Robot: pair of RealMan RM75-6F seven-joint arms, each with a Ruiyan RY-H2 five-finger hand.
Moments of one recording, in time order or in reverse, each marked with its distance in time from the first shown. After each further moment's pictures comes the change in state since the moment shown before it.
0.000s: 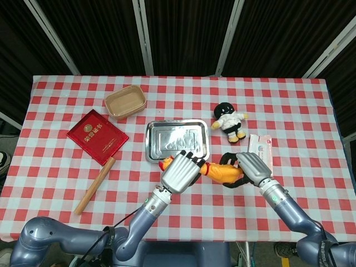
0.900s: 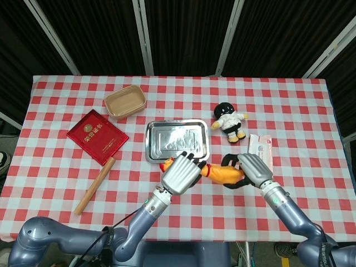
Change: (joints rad) left arm 0.009 0.009 -0.003 -0.019 0.013 -0.010 0.001; right arm -0.021 0.010 -0.011 -0.024 -0.027 0.006 0.012
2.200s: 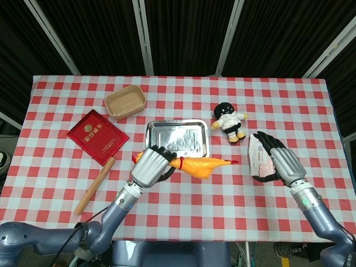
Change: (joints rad) left arm 0.147 0.155 0.102 0.080 0.156 0.094 -0.402; right arm -0.128 0.082 -0.016 0.093 -0.106 0.169 0.064
